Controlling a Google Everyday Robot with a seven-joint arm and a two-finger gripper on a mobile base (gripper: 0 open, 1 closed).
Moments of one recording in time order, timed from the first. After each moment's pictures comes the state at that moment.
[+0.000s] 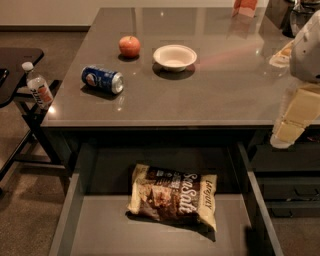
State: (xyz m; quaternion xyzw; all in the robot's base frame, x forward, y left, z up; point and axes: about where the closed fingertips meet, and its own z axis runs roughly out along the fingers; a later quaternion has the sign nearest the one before) arm 0.438 -0.217 0.976 -0.60 0.78 -0.03 0.16
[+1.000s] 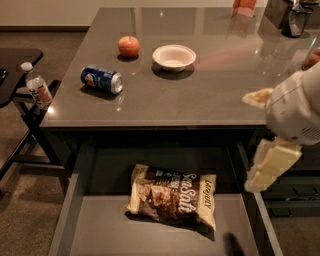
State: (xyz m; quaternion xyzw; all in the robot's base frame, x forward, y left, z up) arm 0.401 -0.175 0.915 -0.64 0.74 0.02 0.22
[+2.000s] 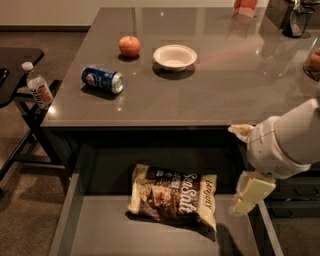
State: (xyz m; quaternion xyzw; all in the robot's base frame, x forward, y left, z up) arm 0.390 -0.159 0.838 -0.64 0.74 0.05 0.22
